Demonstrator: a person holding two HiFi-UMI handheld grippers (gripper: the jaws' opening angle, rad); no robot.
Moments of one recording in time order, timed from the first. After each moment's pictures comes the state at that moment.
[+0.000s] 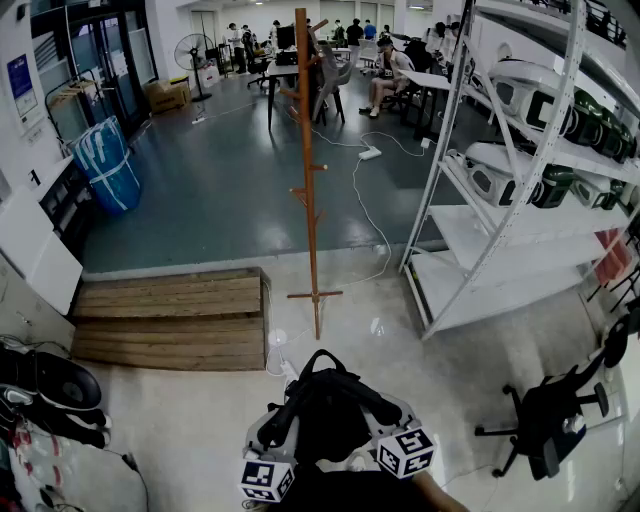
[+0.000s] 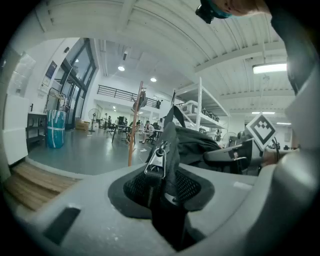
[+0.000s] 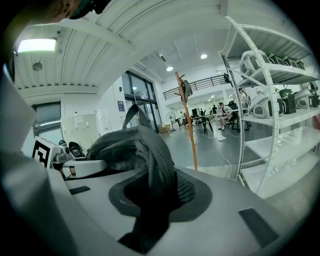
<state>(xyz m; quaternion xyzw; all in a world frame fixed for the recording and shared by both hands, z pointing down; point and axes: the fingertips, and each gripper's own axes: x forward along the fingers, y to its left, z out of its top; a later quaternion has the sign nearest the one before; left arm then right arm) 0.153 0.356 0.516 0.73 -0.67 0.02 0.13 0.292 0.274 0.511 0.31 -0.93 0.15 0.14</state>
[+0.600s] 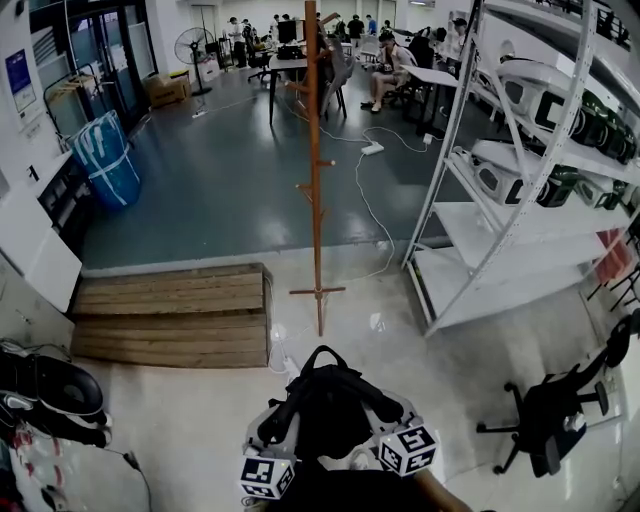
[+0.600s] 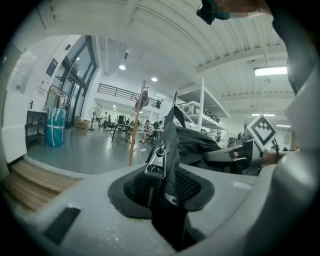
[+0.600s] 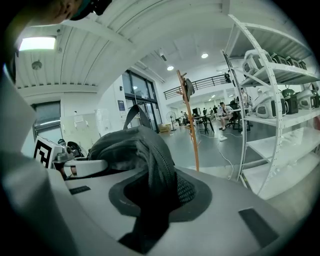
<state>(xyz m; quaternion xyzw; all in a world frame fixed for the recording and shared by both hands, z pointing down) 0.124 0.352 0.520 0.73 -0.66 0.02 0.13 0.265 0.271 0.514 0.31 -0.93 0.15 0.14</state>
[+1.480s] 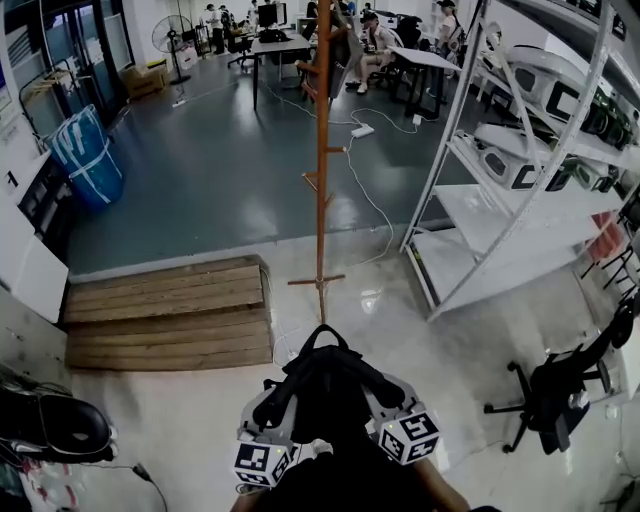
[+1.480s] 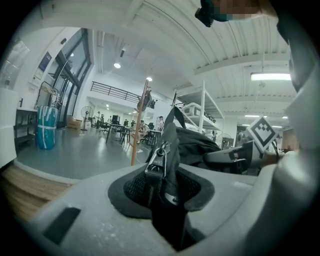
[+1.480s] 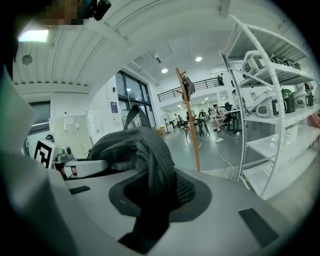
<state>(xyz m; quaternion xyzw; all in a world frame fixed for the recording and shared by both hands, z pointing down) 0.019 0.307 0.521 0.76 -0.63 0.02 0.13 0.167 0.240 0.515 0.35 -0.92 0.16 0.12</state>
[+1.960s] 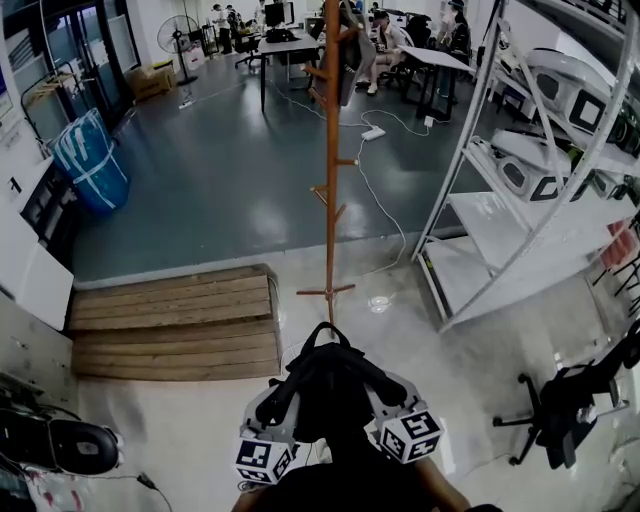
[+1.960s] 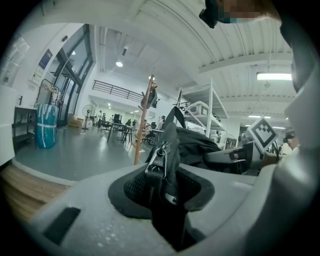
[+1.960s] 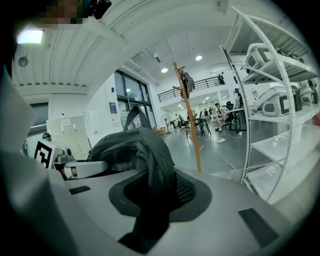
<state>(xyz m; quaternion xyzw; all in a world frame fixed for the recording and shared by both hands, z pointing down) -0.012 0.228 0.530 0.76 -0.64 0.02 0.14 0.134 0.159 0.524 0.34 -0.92 0.16 0.12</state>
